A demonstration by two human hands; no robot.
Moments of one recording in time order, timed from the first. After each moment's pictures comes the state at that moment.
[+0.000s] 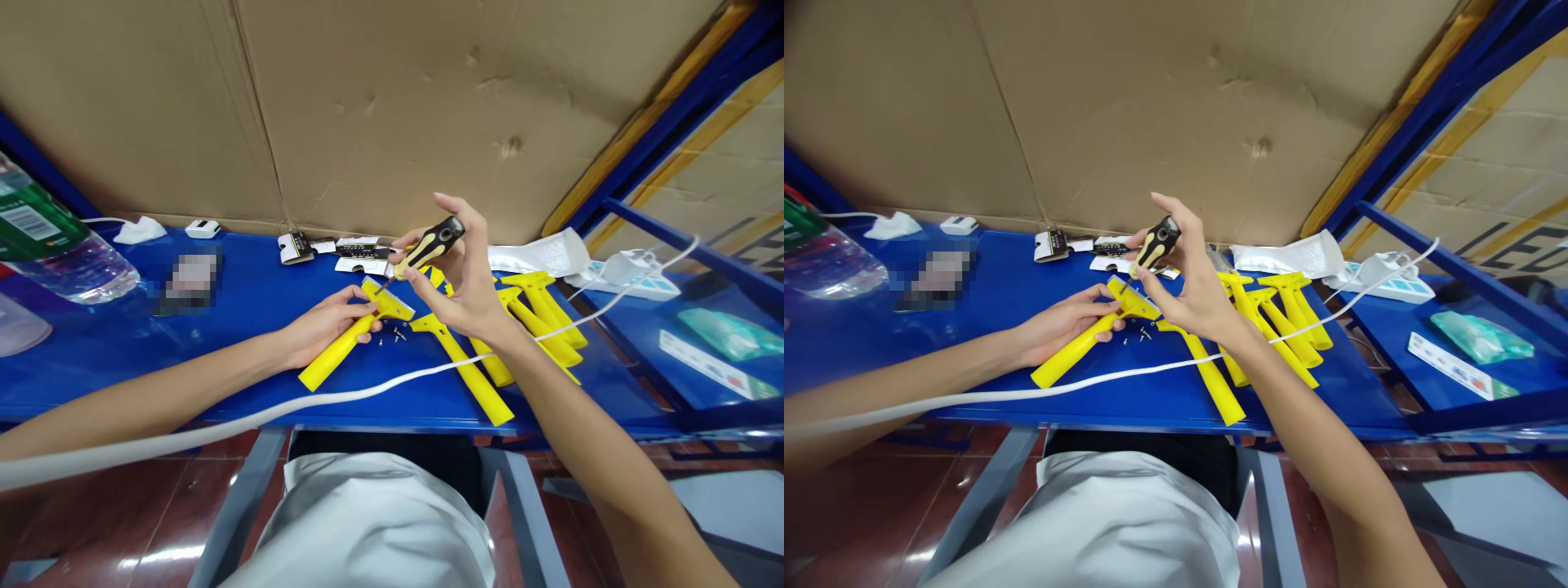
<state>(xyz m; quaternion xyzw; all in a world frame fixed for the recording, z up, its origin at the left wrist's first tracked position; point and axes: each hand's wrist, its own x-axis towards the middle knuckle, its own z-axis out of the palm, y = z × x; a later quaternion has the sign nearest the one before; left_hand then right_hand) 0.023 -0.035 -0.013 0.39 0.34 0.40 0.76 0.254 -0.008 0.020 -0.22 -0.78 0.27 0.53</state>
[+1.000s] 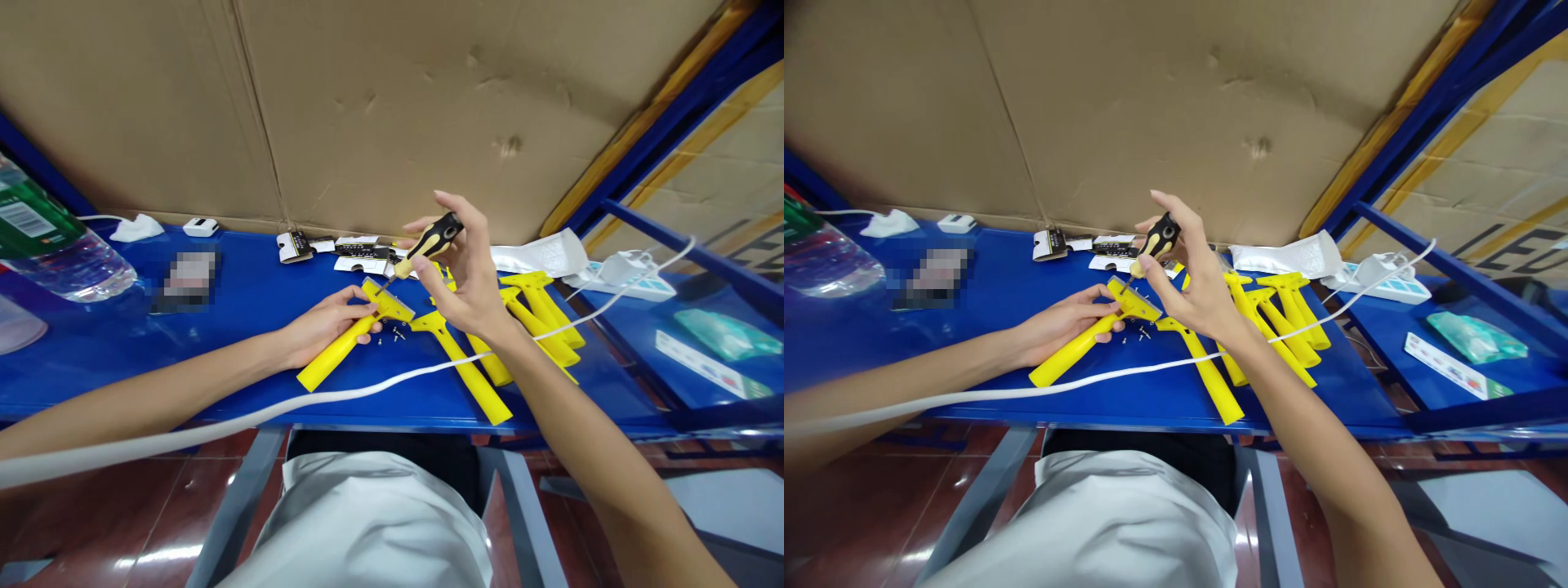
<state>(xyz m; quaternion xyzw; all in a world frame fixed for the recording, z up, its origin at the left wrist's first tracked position) 0.023 -0.036 -0.010 0.40 0.34 0.39 0.76 0.257 -0.006 0.020 -0.23 -0.78 0.21 0.54</state>
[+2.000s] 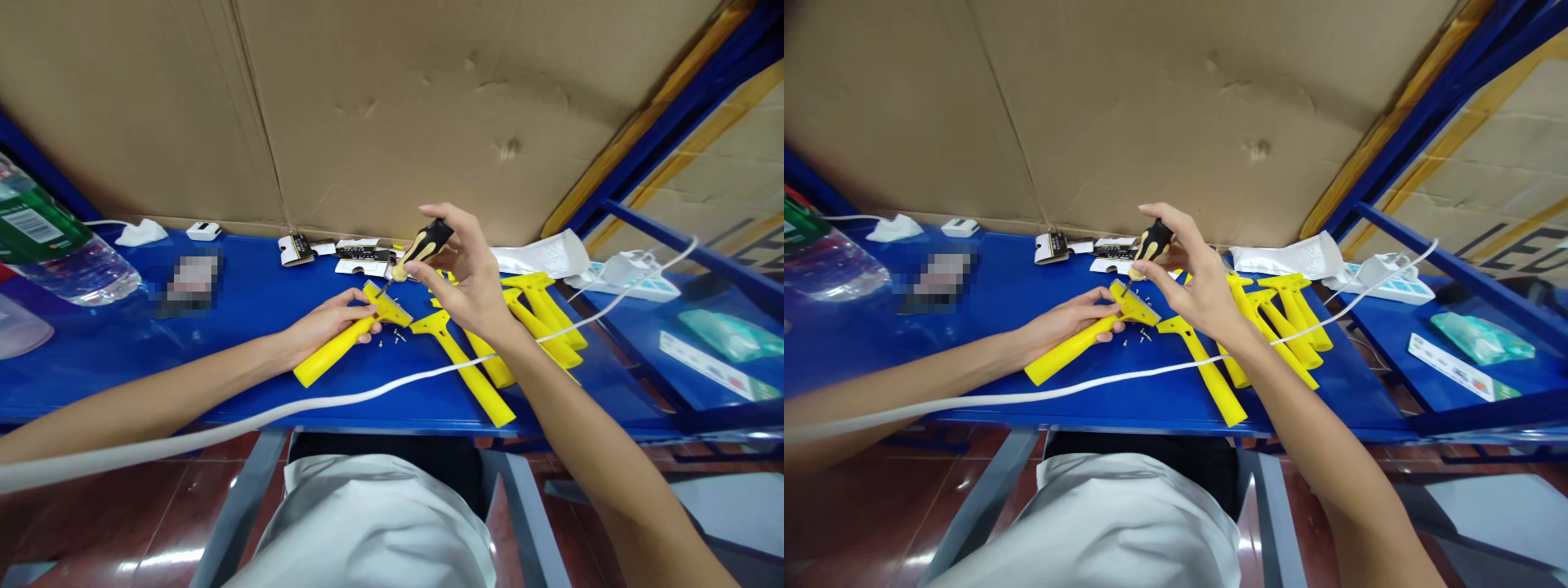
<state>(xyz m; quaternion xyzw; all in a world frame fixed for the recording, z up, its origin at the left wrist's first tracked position) 0.019 -0.025 -0.023 0.40 0.34 0.39 0.76 0.258 -0.003 0.024 -0.24 -0.77 0.22 0.55</state>
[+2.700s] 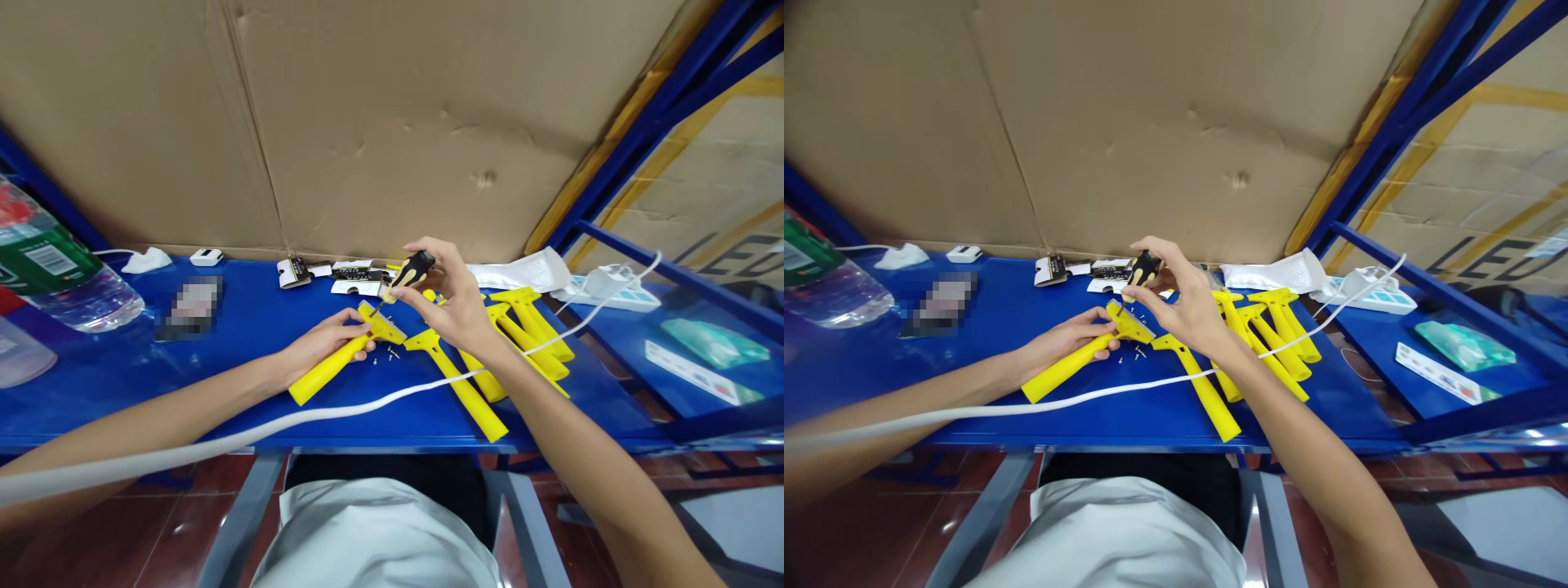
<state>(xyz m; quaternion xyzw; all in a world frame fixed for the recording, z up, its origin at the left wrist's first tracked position) 0.019 -0.025 -0.021 0.40 0.34 0.38 0.76 0.256 -0.001 0.022 -0.23 -0.77 0.19 0.56</state>
